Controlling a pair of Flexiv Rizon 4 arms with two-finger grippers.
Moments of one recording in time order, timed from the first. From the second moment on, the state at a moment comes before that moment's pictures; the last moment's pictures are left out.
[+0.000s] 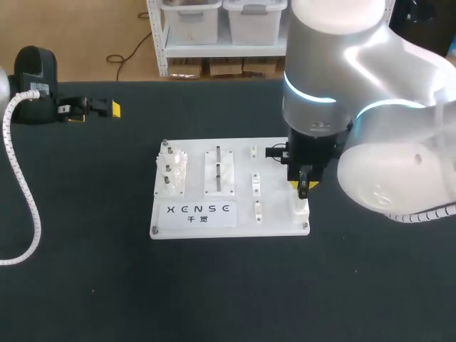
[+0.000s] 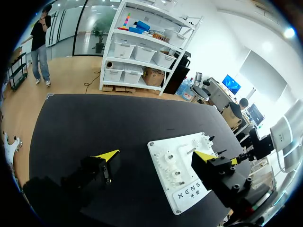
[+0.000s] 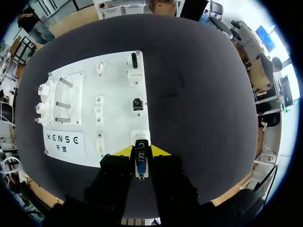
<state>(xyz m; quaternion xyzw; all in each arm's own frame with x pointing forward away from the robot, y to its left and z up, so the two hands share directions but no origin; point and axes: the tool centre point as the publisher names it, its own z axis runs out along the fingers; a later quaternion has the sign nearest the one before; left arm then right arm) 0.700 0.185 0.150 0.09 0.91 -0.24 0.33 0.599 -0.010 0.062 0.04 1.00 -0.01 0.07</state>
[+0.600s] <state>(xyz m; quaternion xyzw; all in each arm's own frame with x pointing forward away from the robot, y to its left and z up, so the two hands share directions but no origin) 0.700 0.185 0.150 0.09 0.91 -0.24 0.33 0.598 -0.010 0.062 0.03 1.00 -0.01 0.07</state>
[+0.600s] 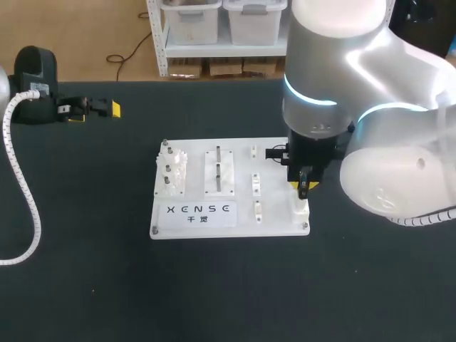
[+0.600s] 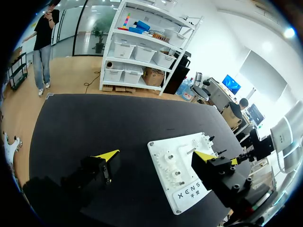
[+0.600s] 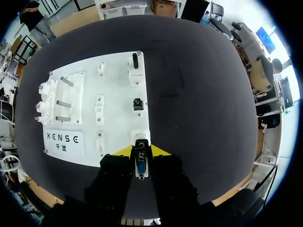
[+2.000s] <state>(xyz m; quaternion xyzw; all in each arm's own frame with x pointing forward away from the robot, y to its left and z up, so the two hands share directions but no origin) 0.700 0.185 0.150 0.09 0.91 -0.24 0.33 0.595 -0.010 0.062 0.03 1.00 -0.01 0.09</state>
